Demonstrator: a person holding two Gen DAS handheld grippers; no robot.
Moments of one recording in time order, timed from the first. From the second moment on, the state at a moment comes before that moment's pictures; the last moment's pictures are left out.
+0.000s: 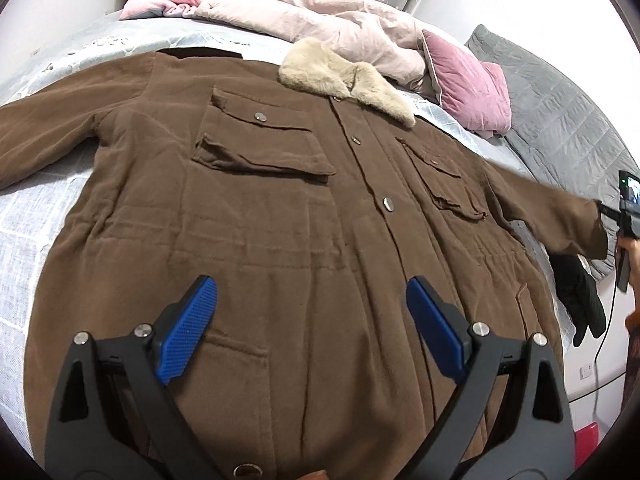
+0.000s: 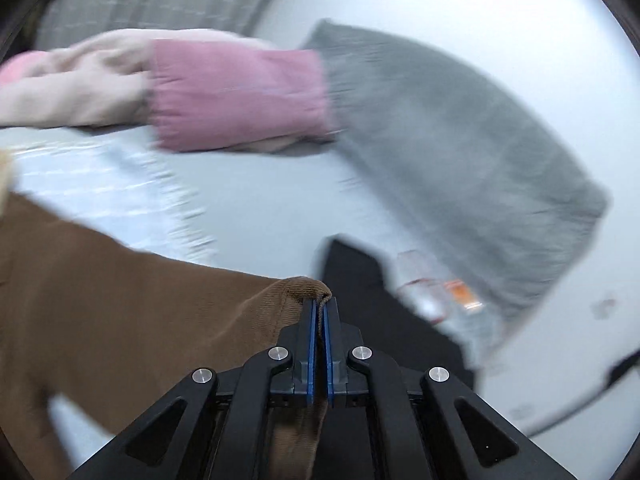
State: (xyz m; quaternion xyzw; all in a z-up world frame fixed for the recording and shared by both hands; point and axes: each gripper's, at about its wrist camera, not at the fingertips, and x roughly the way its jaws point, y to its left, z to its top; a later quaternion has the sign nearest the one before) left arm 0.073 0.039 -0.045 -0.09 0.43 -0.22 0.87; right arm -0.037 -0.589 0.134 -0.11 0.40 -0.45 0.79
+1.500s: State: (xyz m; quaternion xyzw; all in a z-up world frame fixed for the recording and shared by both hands) left arm 0.076 -0.004 -0.057 -0.03 0.45 -0.23 0.86; right arm -0.107 -0.730 0.056 0.16 0.37 -0.50 0.76
